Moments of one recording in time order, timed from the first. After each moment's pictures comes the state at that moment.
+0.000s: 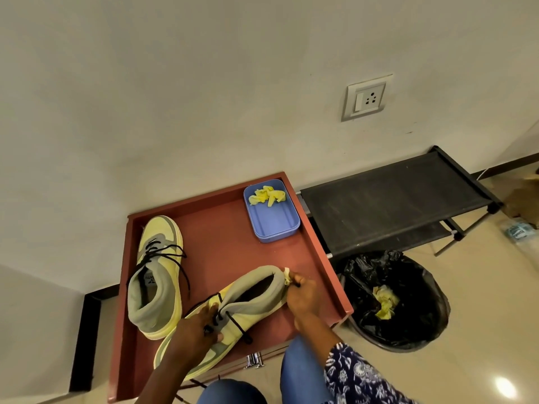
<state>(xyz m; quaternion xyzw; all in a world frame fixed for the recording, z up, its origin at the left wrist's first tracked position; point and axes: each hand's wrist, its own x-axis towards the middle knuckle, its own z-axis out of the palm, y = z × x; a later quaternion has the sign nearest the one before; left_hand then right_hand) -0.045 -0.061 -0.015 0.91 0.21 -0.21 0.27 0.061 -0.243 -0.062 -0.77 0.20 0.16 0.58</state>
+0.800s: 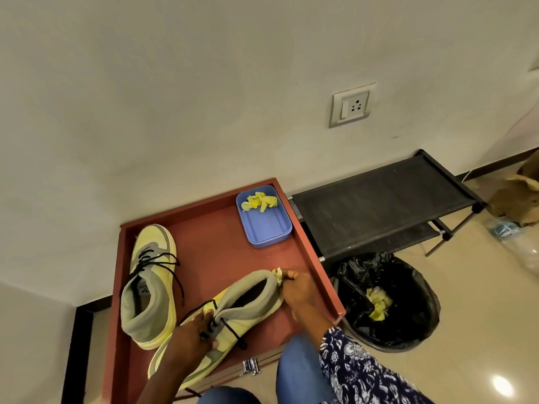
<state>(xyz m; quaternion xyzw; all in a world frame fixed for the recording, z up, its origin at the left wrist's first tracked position) -0.044 -0.061 -0.017 0.92 0.20 -0.21 0.27 0.077 -0.247 -0.047 -0.76 0.19 0.19 0.59</state>
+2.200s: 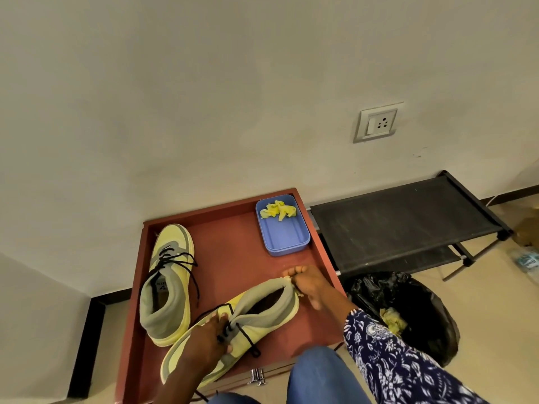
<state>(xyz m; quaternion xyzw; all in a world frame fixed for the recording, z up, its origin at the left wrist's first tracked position) -0.039 -0.069 -0.011 0.93 0.18 -0.22 0.25 0.123 -0.247 -0.037 -0.74 0.09 0.37 0.55</state>
